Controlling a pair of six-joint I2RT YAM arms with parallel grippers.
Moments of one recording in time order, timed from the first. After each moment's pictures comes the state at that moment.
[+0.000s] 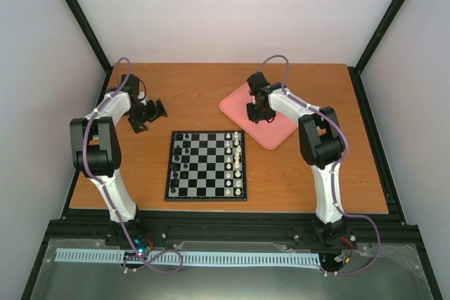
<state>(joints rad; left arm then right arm) 0.08 1.89 1.40 -0.80 0.28 -0.47 0.43 2.18 1.73 -0.76 0.05 0.22</state>
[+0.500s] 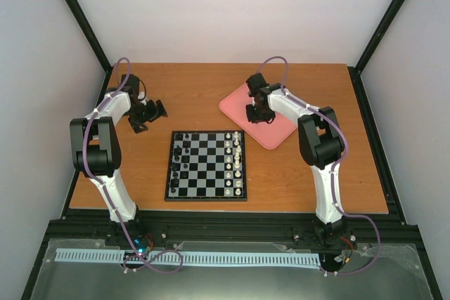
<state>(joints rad) 0.08 1.89 1.40 -0.80 0.28 -0.47 0.44 2.18 1.71 -0.78 0.03 0.23</state>
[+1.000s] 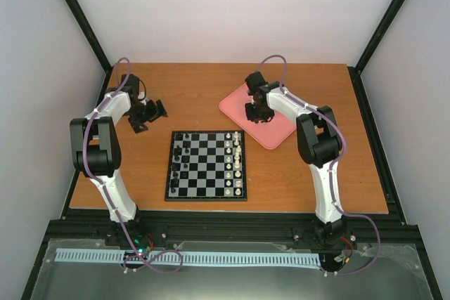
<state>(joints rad) 0.08 1.89 1.40 -0.80 0.28 -0.47 0.44 2.20 1.75 -0.80 0.04 0.23</state>
